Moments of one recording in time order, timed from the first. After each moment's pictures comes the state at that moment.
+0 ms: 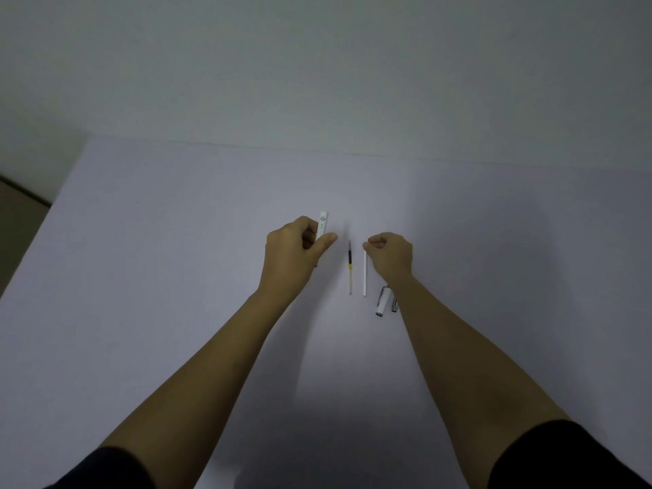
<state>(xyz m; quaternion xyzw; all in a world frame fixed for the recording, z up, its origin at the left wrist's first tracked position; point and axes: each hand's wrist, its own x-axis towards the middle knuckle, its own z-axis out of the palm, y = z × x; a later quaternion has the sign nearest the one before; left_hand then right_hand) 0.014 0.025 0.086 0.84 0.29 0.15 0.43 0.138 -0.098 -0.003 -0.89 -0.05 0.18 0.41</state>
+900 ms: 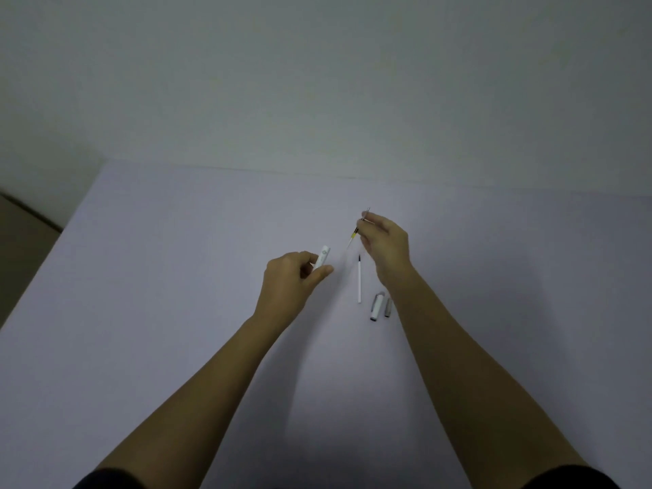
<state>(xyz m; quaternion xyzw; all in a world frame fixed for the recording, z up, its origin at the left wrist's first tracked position) -0.026 0.012 0.097 0.88 0.24 0.12 0.40 0.117 -0.087 0.076 -0.67 0.06 0.23 0.70</state>
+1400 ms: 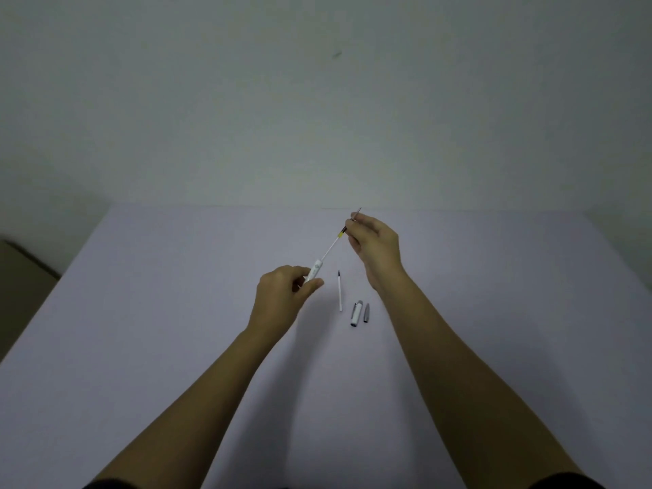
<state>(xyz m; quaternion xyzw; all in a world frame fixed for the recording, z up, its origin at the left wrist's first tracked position) -0.056 -0.023 0.137 0.89 0.19 0.18 0.37 0.077 -0.125 0.158 -0.60 0.00 0.19 0.78</state>
